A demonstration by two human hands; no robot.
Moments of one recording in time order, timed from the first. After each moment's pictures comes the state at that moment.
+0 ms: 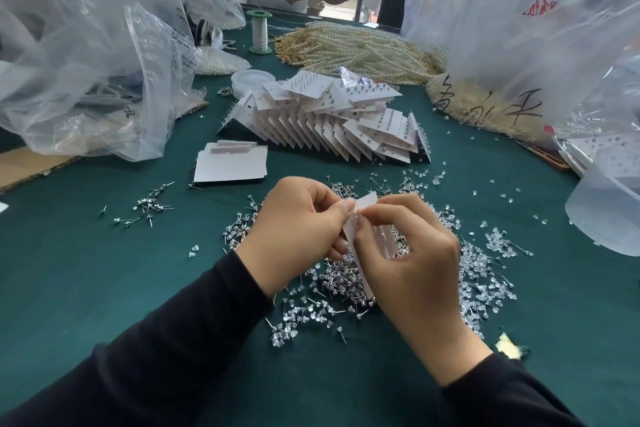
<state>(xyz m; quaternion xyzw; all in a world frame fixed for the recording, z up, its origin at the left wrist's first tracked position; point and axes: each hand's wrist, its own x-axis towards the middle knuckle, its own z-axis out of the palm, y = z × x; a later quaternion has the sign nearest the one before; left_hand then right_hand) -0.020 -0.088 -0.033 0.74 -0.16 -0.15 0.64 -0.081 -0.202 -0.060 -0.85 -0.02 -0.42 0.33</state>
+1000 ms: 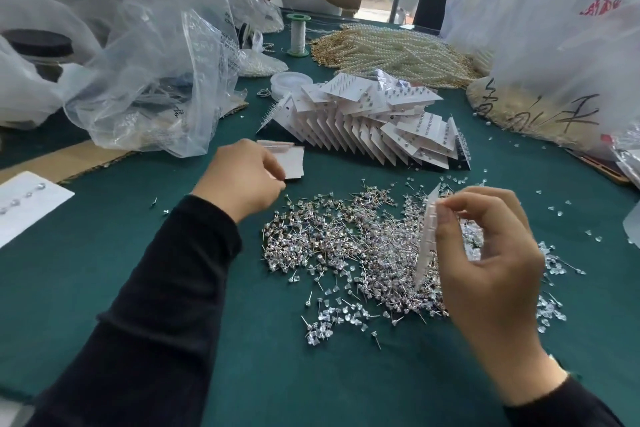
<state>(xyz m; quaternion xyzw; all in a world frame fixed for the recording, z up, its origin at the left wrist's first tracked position) 0.043 -0.023 -0.022 0.96 -0.09 -0.01 0.28 -0.084 -0.214 -0.051 -0.82 0.00 -0.44 0.37</state>
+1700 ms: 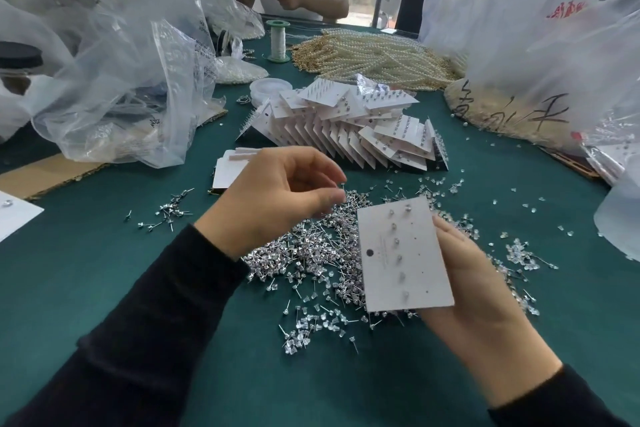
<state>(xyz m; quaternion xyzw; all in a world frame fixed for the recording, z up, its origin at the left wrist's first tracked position) 0.010 -0.052 -0.012 0.75 -0.29 -0.10 0.58 -0.091 -0.220 -0.036 -0.48 0.15 0.01 0.87</state>
